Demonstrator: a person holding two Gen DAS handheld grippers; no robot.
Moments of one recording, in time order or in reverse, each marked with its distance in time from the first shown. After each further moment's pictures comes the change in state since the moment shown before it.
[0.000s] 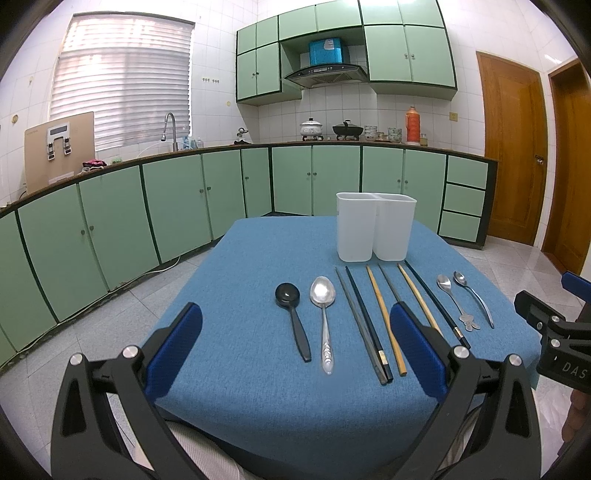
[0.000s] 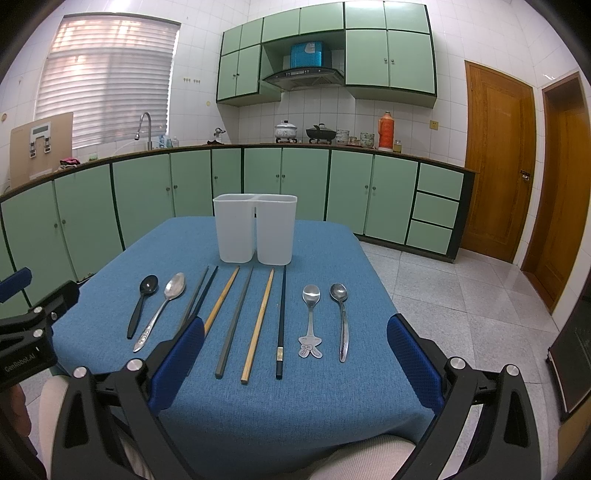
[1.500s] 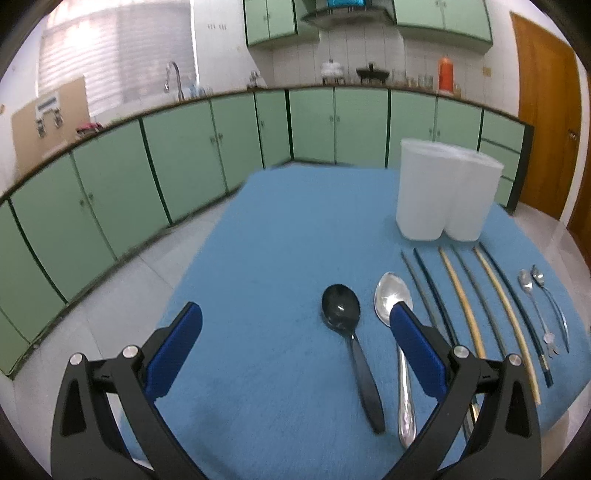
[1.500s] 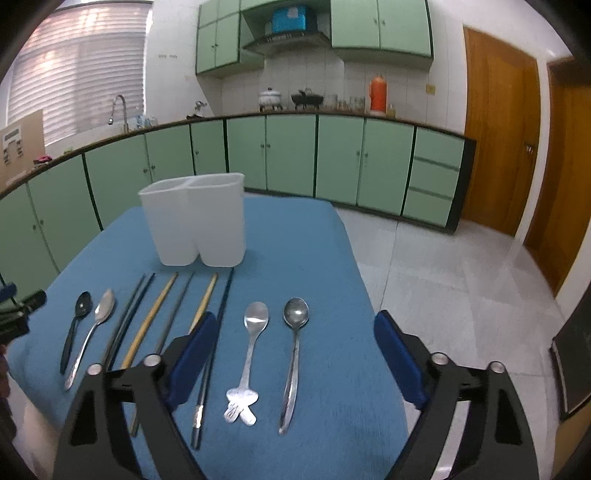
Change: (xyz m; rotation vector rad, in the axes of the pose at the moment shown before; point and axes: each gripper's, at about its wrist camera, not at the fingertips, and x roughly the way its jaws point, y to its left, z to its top) left arm 0.149 0.049 0.031 -0.004 0.271 0.065; right arm 0.117 -0.075 0.035 0.055 0.147 -0.005
